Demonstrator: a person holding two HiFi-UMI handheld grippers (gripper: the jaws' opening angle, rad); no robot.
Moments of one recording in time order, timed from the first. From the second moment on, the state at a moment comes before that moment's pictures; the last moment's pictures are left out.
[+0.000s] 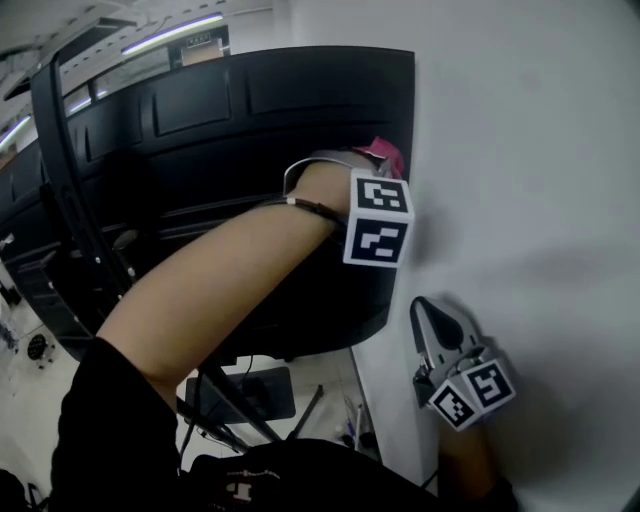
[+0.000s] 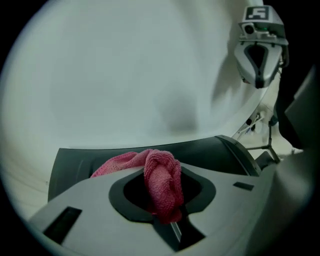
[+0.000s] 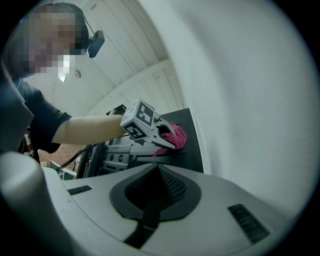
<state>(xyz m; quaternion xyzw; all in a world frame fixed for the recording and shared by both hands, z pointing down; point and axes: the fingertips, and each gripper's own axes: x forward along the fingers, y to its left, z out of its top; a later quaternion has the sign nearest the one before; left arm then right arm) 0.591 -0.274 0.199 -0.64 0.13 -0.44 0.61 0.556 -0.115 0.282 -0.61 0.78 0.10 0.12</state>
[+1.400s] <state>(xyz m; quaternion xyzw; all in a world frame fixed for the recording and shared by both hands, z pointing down) 0.332 -0.295 0.386 -0.63 0.30 -0.47 0.53 0.506 -0.125 0.324 -0.56 0.82 0.04 0.09</state>
